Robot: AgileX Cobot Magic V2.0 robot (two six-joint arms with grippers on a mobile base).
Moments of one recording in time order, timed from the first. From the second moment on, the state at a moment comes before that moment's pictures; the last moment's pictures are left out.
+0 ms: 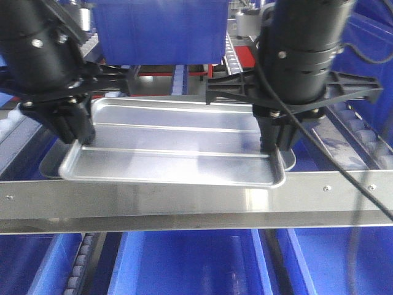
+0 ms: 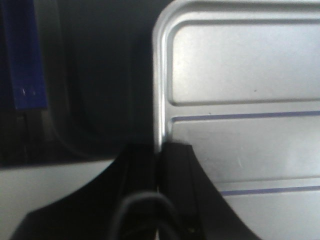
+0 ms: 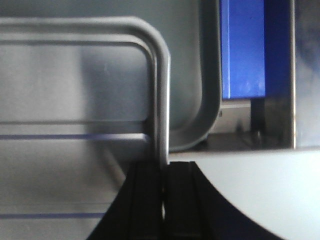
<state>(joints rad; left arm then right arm) -0.59 1.66 -1.15 0.21 0.67 -0.52 0.60 1.72 -1.18 -0.41 0.71 1.00</state>
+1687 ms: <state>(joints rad) -0.48 1.87 -1.35 0.22 0.63 -0.50 0.52 1.96 -1.47 -0.42 0.68 0.93</state>
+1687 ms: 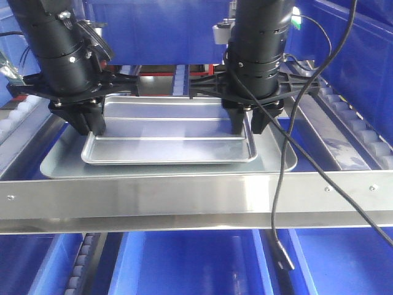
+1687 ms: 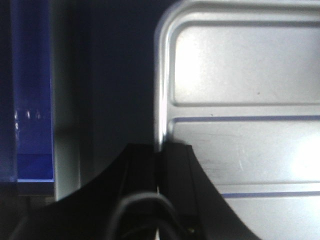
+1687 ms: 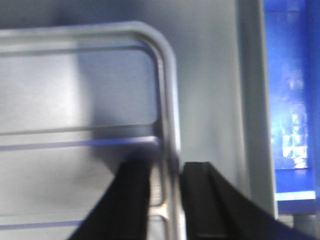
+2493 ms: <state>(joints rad) -0.45 1.87 -1.36 0.21 0.64 -0.48 0.50 1.96 -1.48 -0.40 0.68 0.93</state>
